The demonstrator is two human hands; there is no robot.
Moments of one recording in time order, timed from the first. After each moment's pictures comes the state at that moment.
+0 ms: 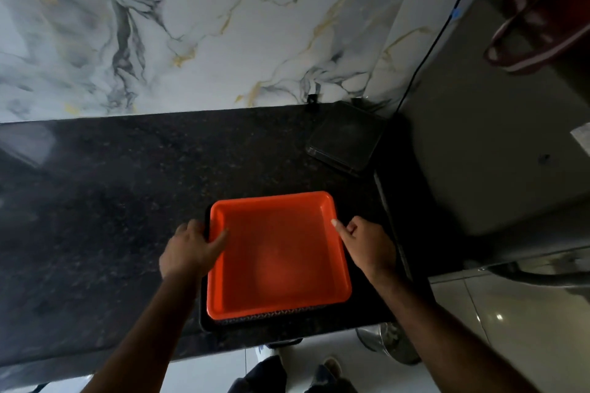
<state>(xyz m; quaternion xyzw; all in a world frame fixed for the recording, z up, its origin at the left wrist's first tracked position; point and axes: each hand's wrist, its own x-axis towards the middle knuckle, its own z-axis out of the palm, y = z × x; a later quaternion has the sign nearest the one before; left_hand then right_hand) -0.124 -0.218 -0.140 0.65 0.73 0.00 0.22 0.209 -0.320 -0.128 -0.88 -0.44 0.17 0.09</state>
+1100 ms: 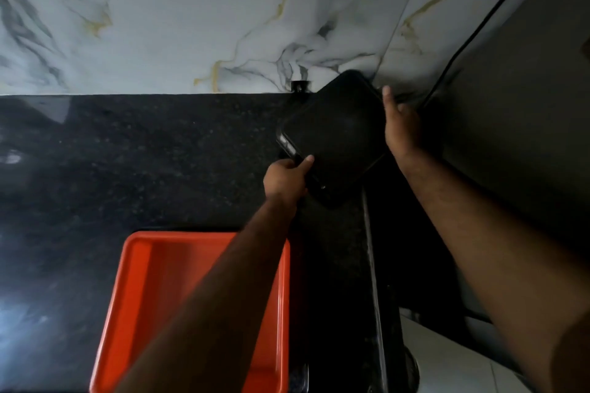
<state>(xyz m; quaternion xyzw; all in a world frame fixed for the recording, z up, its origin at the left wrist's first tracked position) 0.219 -0.079 -0.166 0.33 0.68 0.25 0.60 0.442 -0.028 -0.157 -0.85 -0.33 0.27 0.32</state>
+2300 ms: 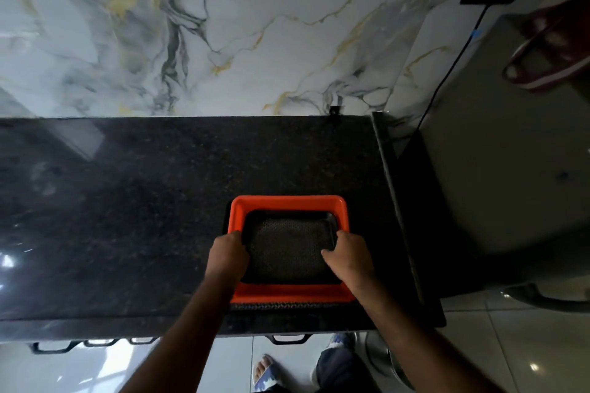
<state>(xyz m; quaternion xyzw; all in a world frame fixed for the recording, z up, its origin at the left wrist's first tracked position) -0.083 -0.267 -0.120 0.63 0.72 0.02 0.29 0.151 -0.323 -0.091 -0.83 -0.47 0.28 0.04</state>
